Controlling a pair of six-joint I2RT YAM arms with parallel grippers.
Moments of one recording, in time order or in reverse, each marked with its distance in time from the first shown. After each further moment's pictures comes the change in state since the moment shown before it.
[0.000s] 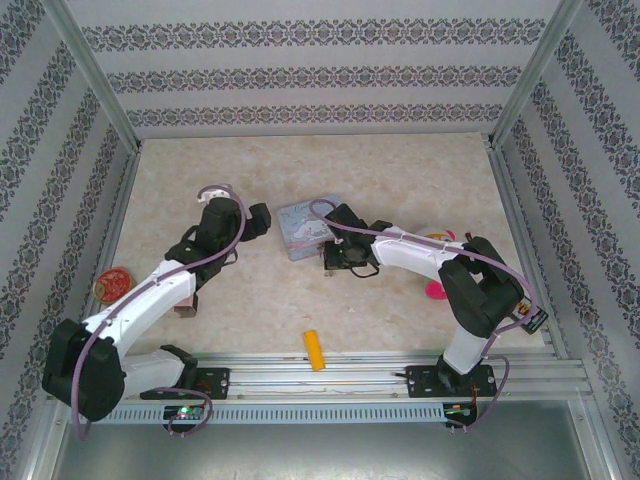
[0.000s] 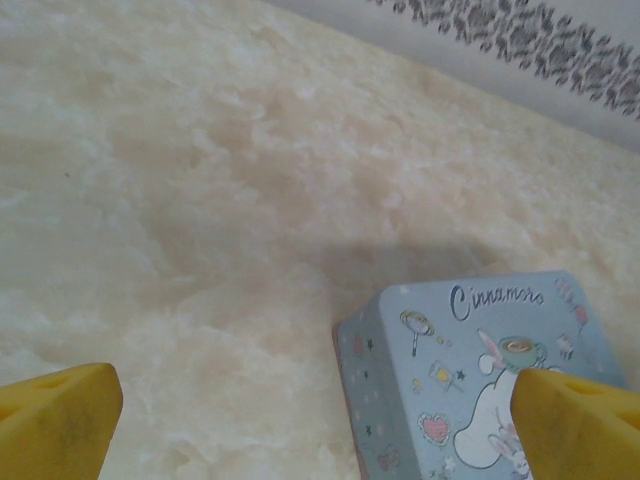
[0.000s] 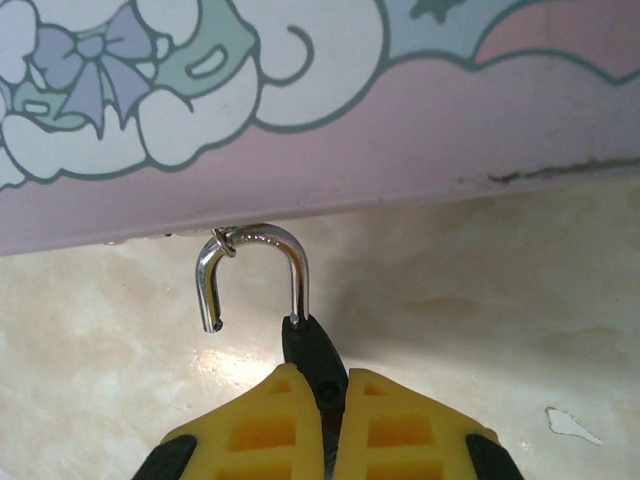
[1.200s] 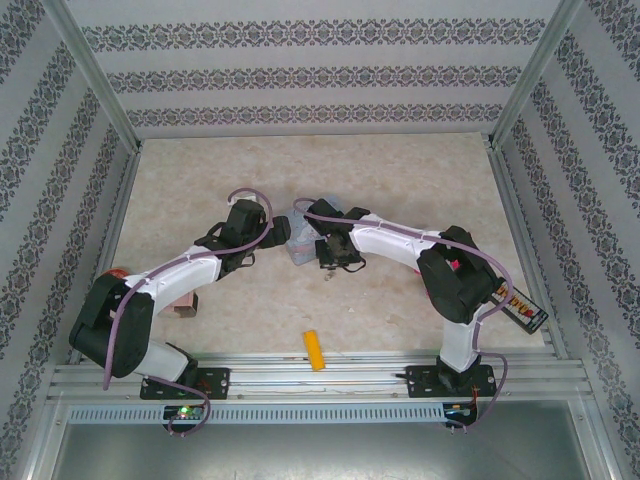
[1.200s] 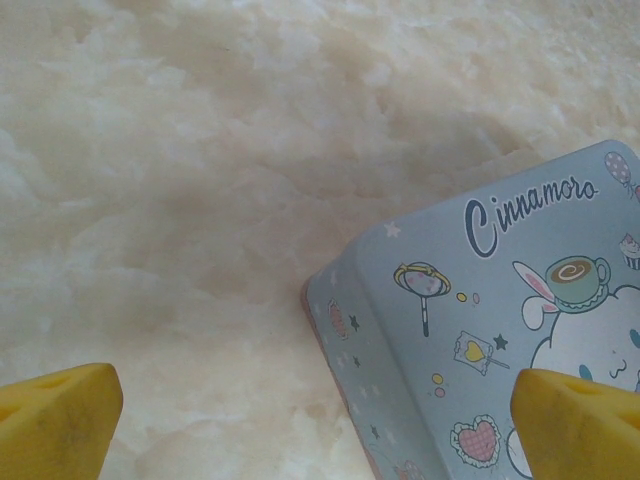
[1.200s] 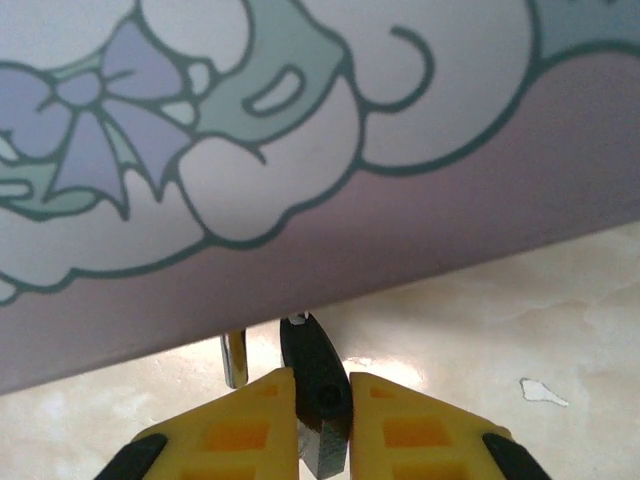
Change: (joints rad) left arm -0.037 0.230 0.019 0.085 0.102 0.021; right arm 0.047 0.157 0.238 -0.280 0.106 0.031
